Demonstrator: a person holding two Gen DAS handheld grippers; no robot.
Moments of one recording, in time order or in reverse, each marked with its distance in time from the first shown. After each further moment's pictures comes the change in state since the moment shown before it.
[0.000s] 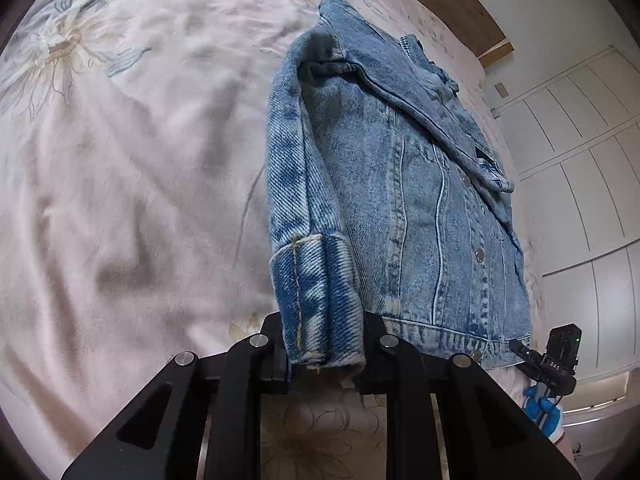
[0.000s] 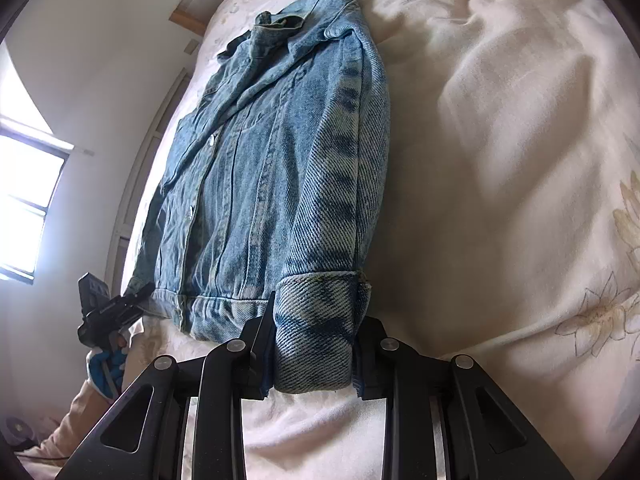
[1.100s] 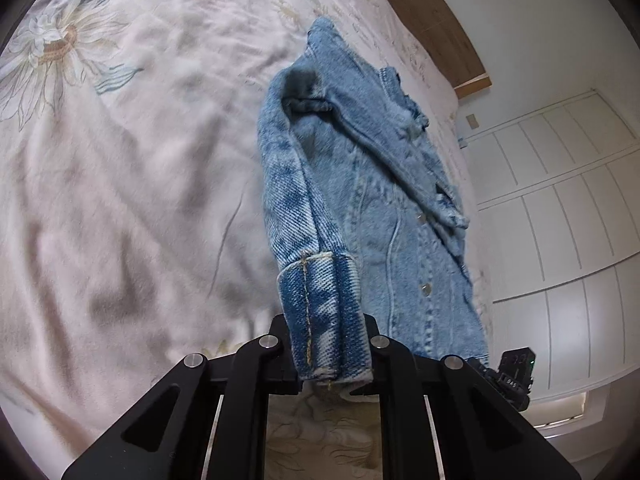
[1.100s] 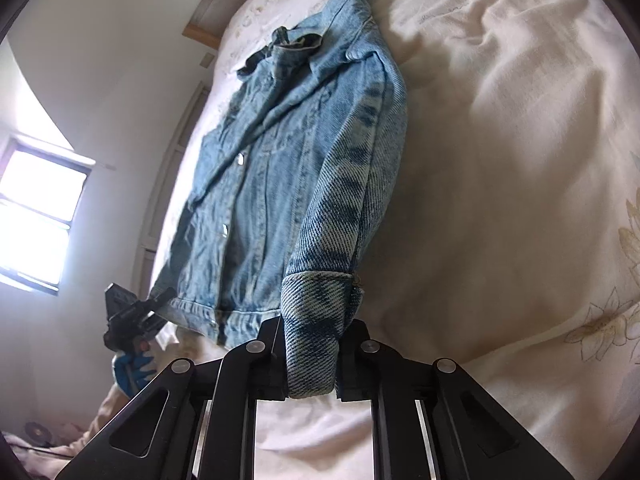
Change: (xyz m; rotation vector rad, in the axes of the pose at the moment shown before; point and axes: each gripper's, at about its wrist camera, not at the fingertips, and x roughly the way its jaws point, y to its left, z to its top) left arm -0.033 0.013 0.024 -0.082 -0.059 -0.189; right arm -0.013 0.007 0.009 0.029 -0.035 0.113
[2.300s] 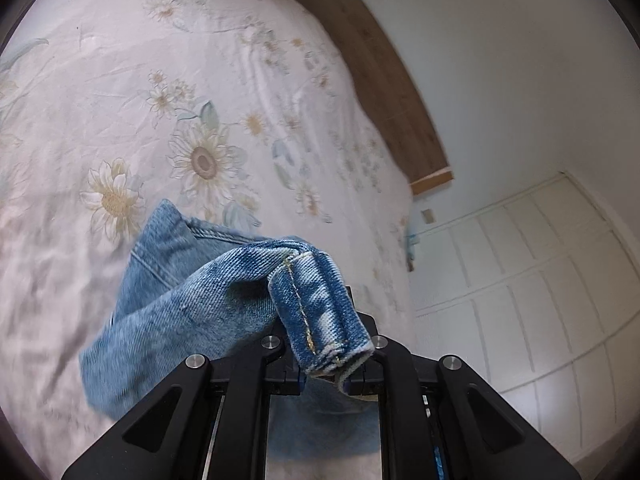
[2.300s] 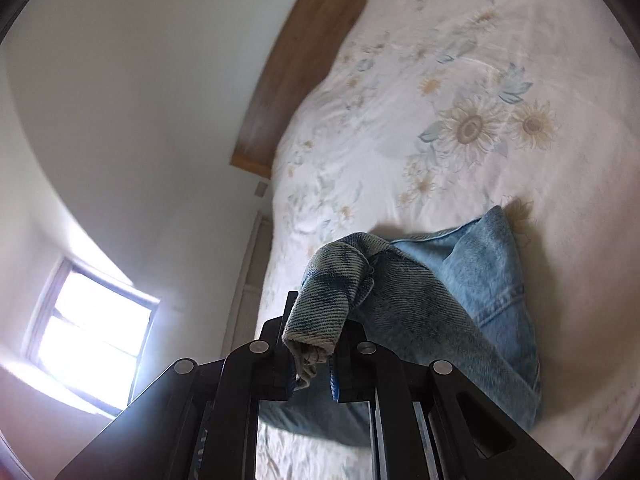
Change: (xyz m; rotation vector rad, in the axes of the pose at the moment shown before) left arm 0.076 -0.099 0.270 -0.096 -0.254 -0.144; right arm 0.000 0.050 0.290 0.138 -0.388 0.245
